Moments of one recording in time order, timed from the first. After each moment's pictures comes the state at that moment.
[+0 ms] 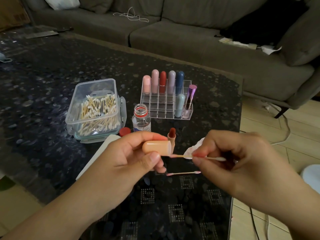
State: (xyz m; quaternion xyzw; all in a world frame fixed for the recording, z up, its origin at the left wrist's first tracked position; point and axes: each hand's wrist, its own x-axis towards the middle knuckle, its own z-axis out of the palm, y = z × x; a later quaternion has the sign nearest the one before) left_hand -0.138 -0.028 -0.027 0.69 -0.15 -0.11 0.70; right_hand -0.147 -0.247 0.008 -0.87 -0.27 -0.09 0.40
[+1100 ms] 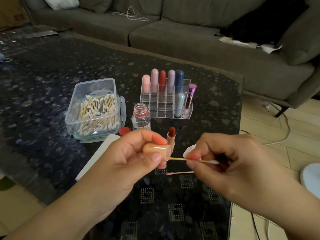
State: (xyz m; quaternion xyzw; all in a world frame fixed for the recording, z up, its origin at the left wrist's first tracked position) left_hand -0.141 -0.032 -0.024 0.64 -0.13 -0.13 0.75; right_hand -0.147 -0.241 0.005 -0.87 -0.28 -0.08 0.40
